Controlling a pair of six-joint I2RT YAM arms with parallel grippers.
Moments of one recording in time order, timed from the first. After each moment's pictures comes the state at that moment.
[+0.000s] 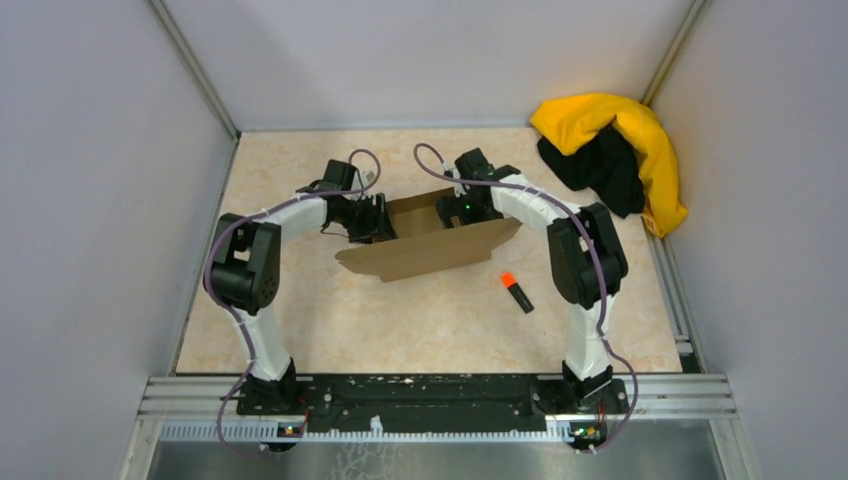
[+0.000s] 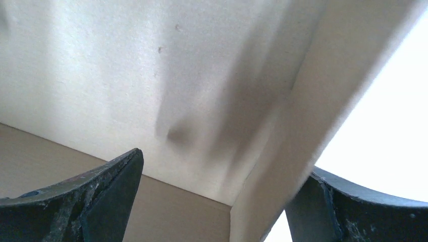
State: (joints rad) left arm -0.31 1.90 1.23 -0.37 0.42 -0.37; right arm 0.50 1.98 1.50 -0.71 -0.10 0.07
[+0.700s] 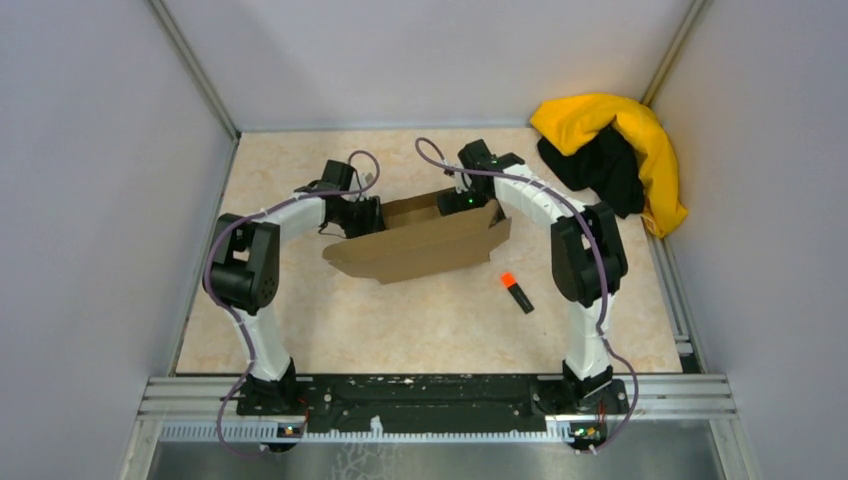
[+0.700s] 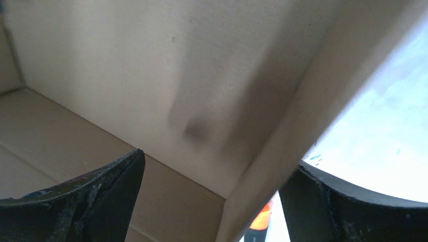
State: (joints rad) left arm -0.30 1.90 1.22 -0.39 0.41 -0.34; right arm 0.48 1.98 1.66 -0.89 -0.20 0.03
